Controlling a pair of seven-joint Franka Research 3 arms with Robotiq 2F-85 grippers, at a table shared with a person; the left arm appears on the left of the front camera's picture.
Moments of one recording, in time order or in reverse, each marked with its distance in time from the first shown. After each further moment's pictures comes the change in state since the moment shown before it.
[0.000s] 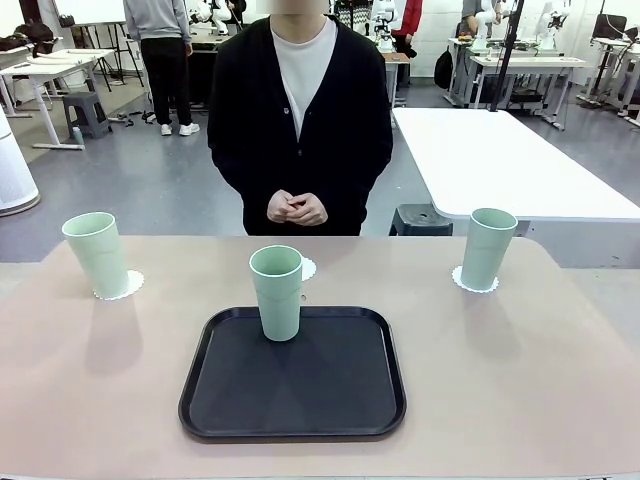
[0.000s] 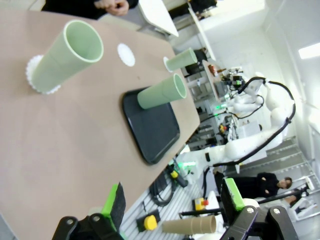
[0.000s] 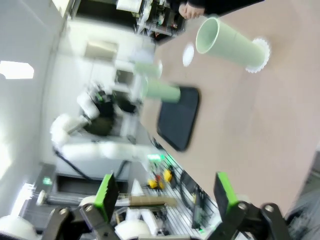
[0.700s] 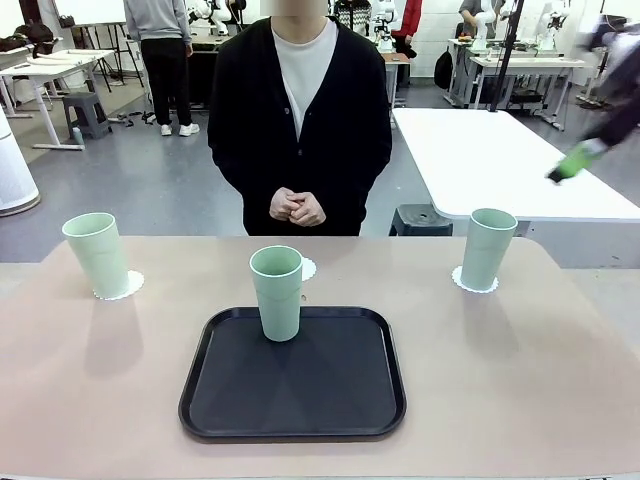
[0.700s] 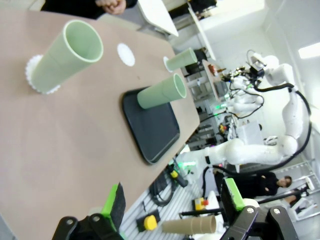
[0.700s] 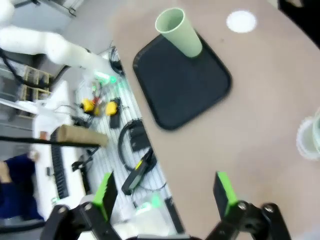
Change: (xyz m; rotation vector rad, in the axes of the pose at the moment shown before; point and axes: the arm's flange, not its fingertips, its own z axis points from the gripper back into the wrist) left arm 0.000 0.000 -0.001 -0.001 0.002 0.000; right arm 0.066 0.211 -0.263 -0.274 0.512 0.670
